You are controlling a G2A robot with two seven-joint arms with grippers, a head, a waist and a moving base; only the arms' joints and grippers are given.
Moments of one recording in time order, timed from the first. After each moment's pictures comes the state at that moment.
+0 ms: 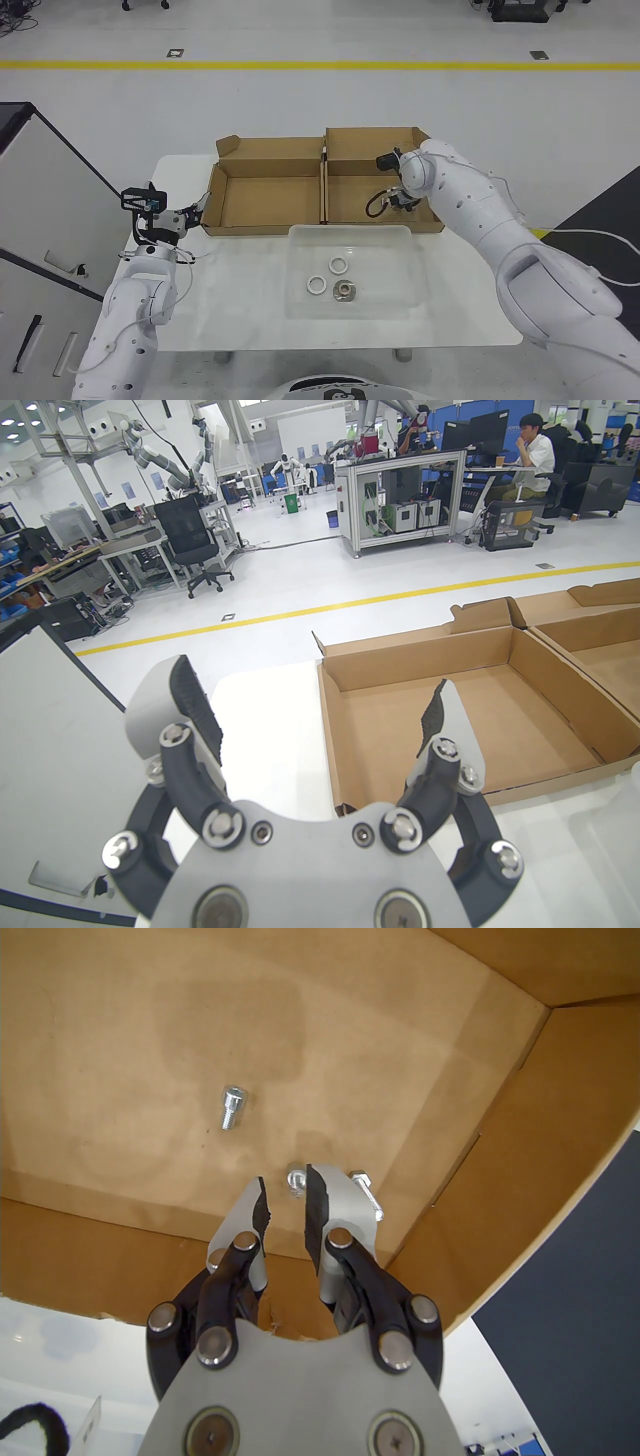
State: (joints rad) left arm 1.73 -1.15 -1.60 -1.80 1.33 0.00 0.00; right arm -0.56 -1.30 0.60 -0.76 -0.74 0.10 1.23
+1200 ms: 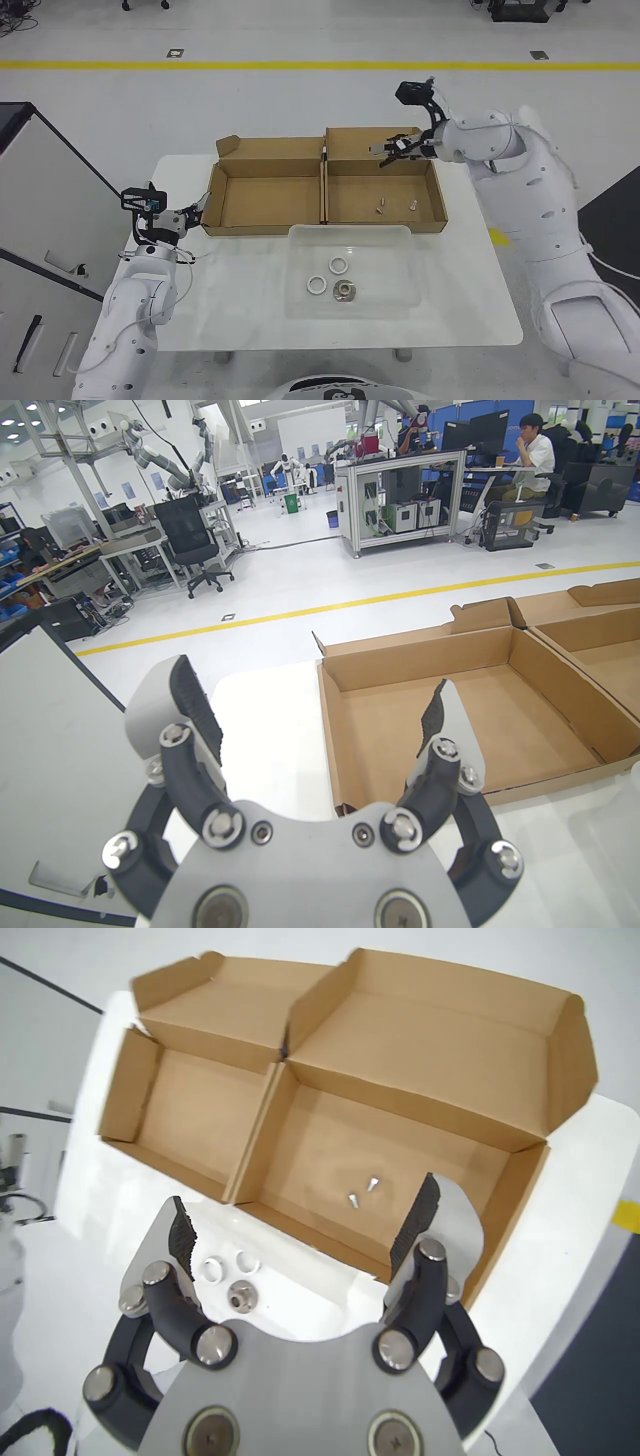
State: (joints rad) left arm 1.73 -1.15 -1.60 -1.80 1.33 0.00 0.00; right arm -0.81 -1.13 1.18 -1.51 -0.51 0.15 1.27
